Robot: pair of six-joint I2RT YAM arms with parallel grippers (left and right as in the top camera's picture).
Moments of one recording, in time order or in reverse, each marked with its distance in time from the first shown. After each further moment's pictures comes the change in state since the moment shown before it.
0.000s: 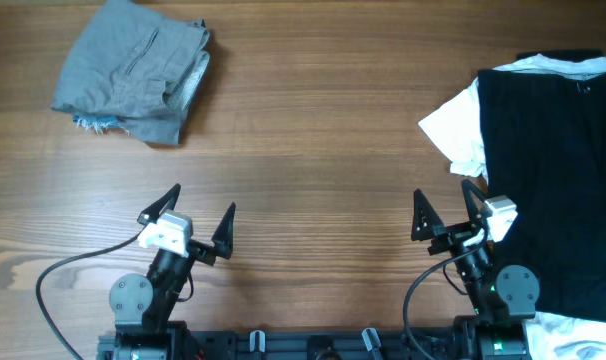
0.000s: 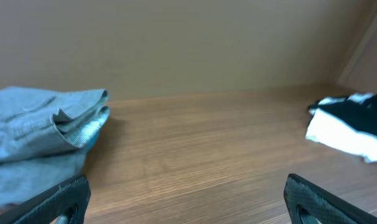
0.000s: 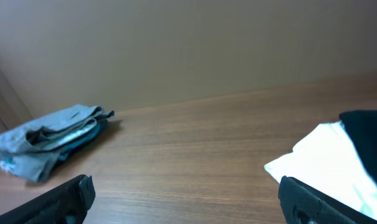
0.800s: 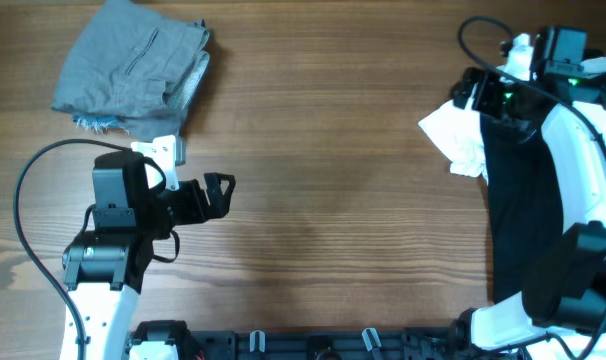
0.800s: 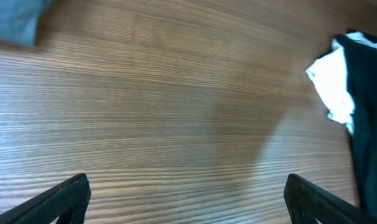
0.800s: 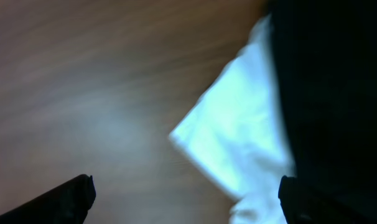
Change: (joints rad) left arm 0.000 0.914 0.760 -0.690 0.030 -0.172; right arm -0.215 1.651 1.399 -0.797 0.033 -0.140
